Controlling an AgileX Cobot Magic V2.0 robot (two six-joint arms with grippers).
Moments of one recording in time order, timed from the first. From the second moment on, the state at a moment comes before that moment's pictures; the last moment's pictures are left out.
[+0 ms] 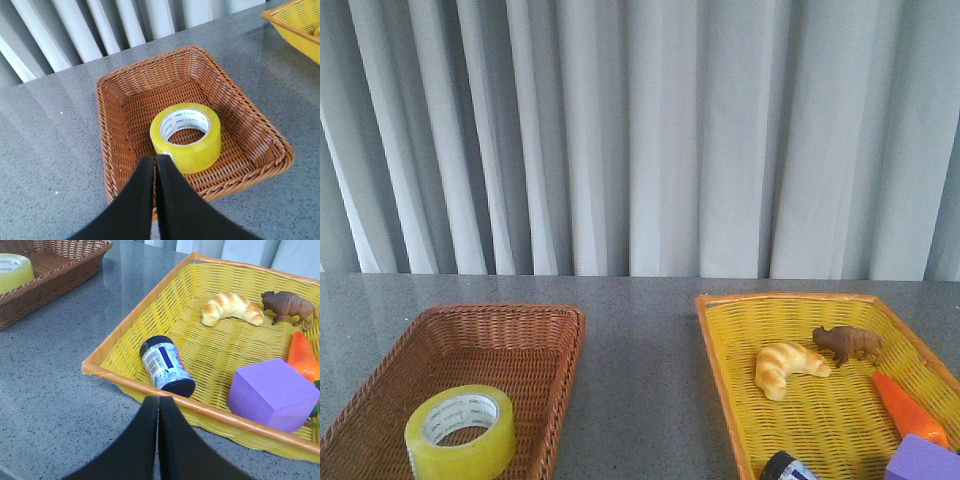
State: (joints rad) left arm -0.19 0.66 -0.79 0.05 0.65 0.10; right arm 0.20 0.47 -0.39 0.37 0.42 -0.45
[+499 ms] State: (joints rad) left arm -0.18 0.29 0.01 -0.01 -0.25 0.10; right arm 0.20 0.47 -0.39 0.37 0.42 -0.45
